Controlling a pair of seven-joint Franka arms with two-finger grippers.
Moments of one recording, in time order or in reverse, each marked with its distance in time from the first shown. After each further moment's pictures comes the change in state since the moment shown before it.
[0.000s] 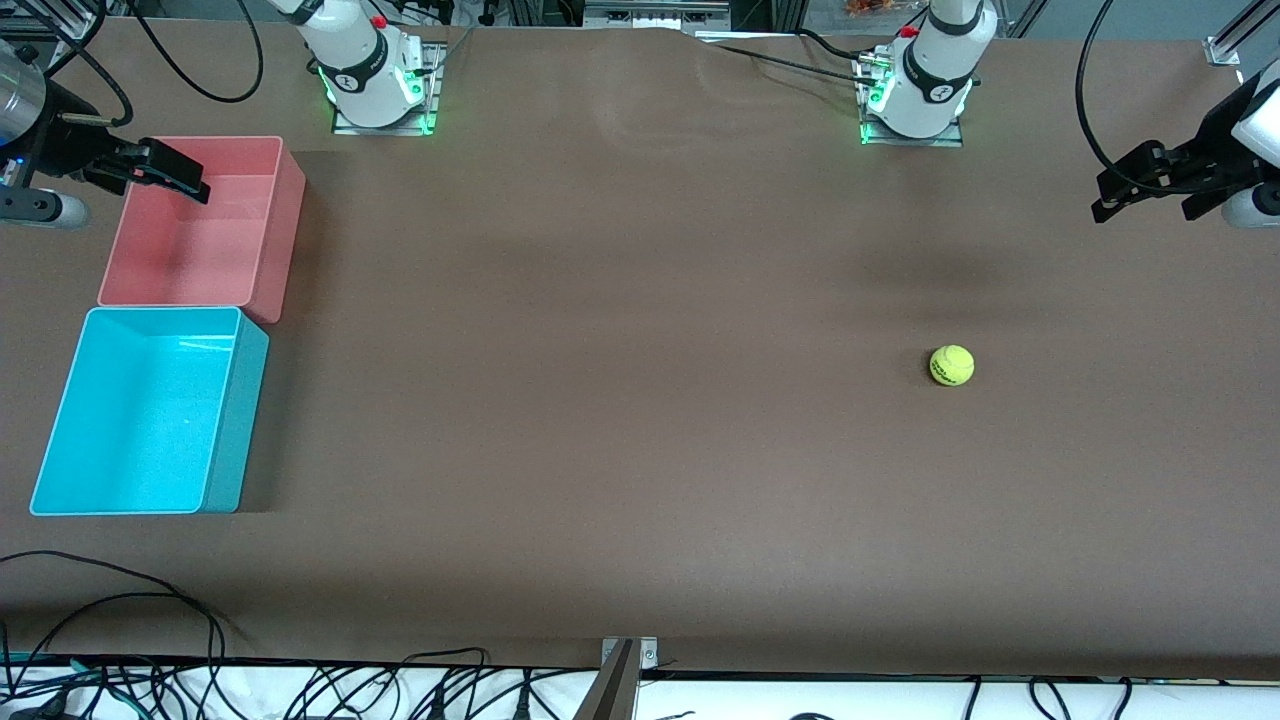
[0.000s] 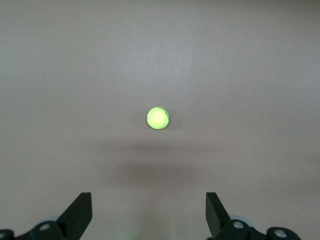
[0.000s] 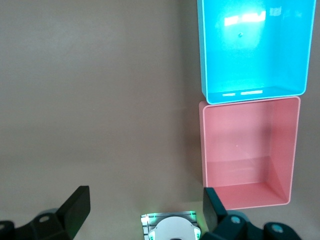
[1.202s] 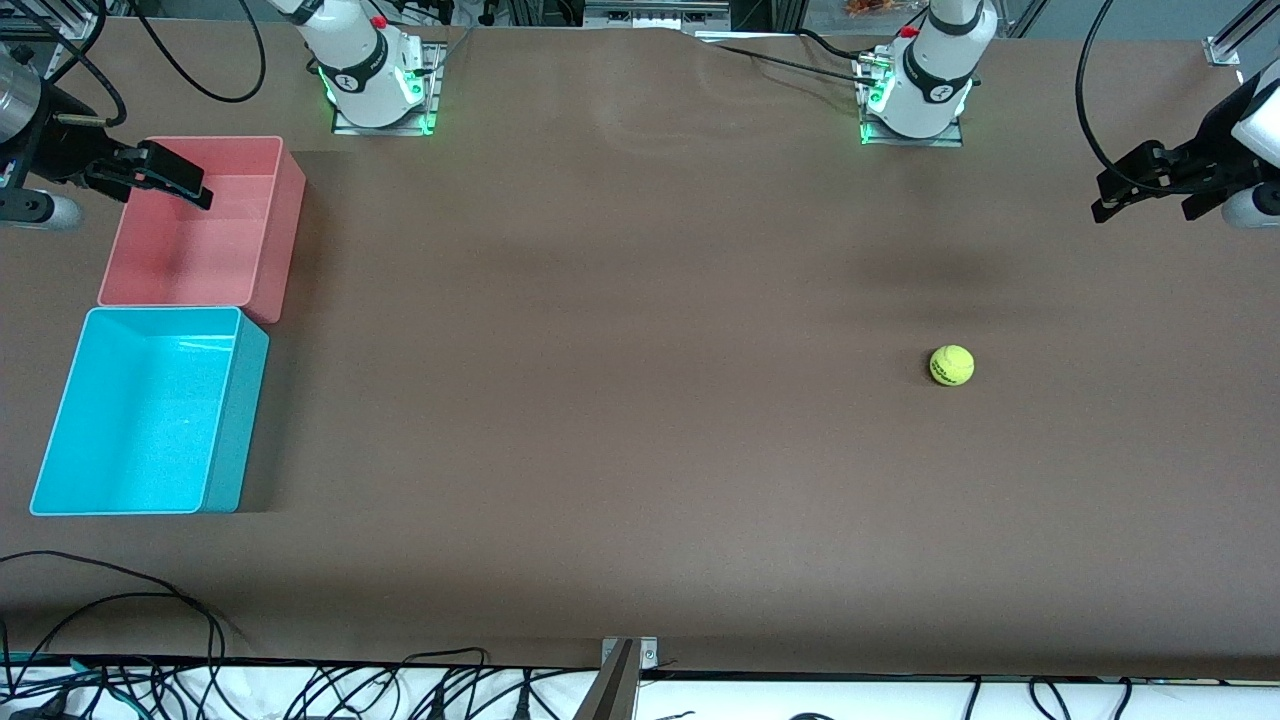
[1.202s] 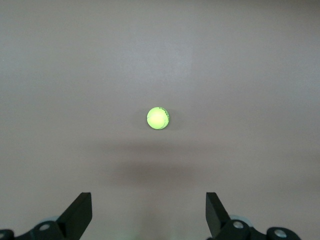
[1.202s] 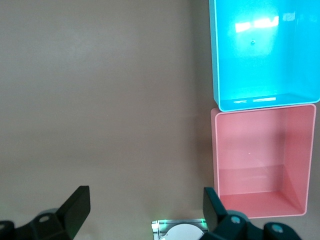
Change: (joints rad) left arm 0.000 0.000 0.000 0.000 0.000 0.000 0.000; right arm -0.002 0.004 -0.002 0.005 -0.007 0.030 0.000
